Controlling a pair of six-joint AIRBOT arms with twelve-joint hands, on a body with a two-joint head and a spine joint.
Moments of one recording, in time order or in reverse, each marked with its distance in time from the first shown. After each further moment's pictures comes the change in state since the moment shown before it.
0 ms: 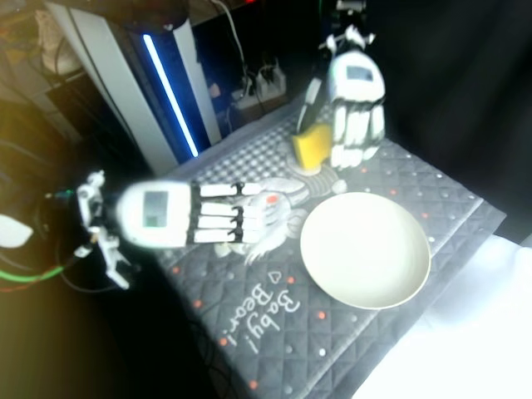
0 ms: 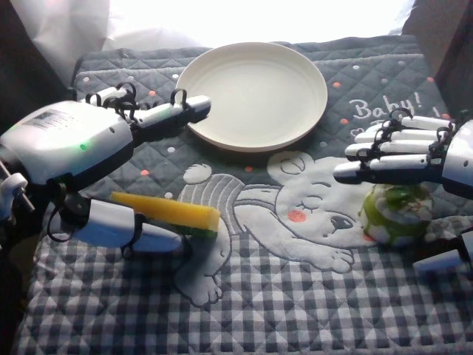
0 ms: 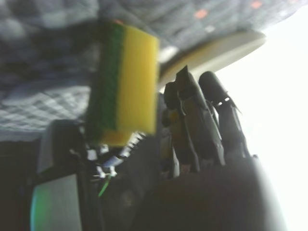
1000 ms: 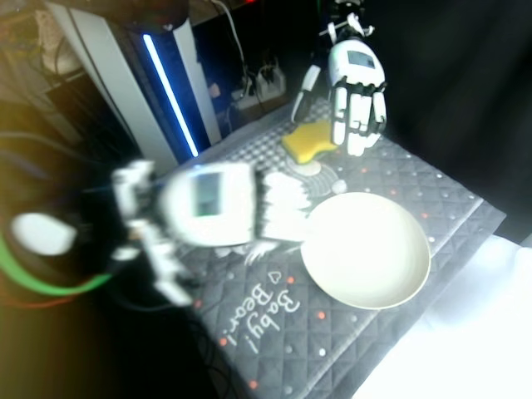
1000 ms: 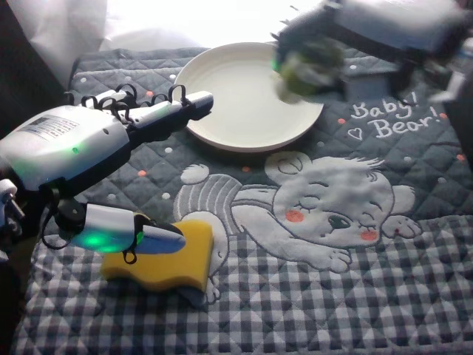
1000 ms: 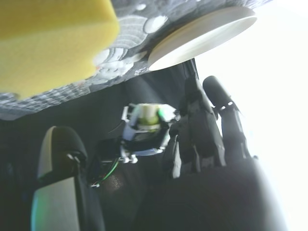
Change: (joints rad) left arm 0.042 0.009 -0.010 0.016 -0.075 -0.092; right arm 0.466 -0.293 0.285 -0.040 -0.149 -0.029
